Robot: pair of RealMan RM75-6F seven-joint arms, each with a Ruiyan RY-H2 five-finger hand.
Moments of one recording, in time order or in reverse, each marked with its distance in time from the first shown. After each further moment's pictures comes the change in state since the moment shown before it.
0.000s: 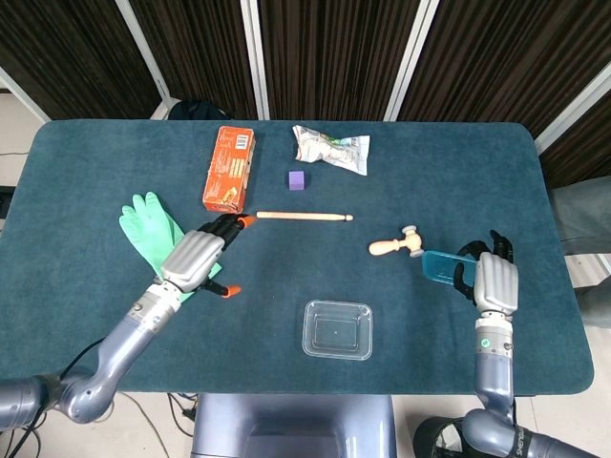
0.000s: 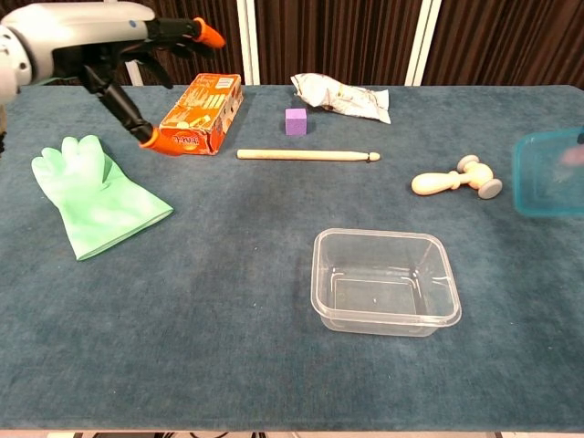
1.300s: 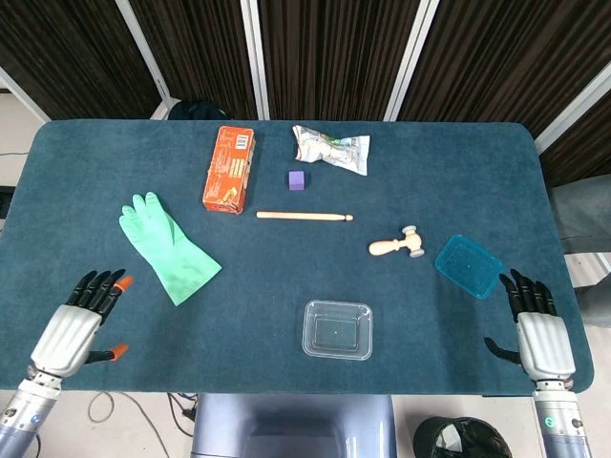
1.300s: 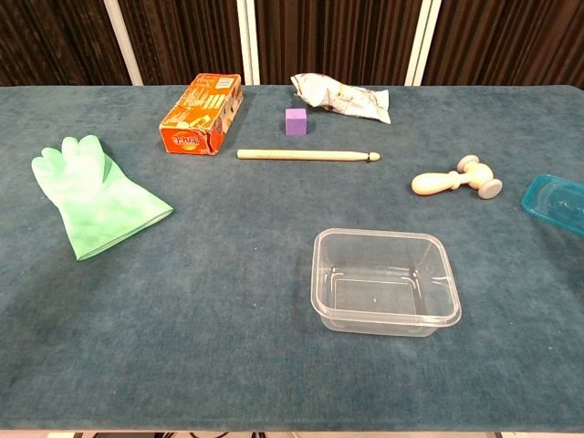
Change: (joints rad) left arm 0.542 0.079 0.324 0.245 0.548 0.488 -0.093; right arm -0.228 0.292 -0.312 -0.054 -0.436 0.129 0.229
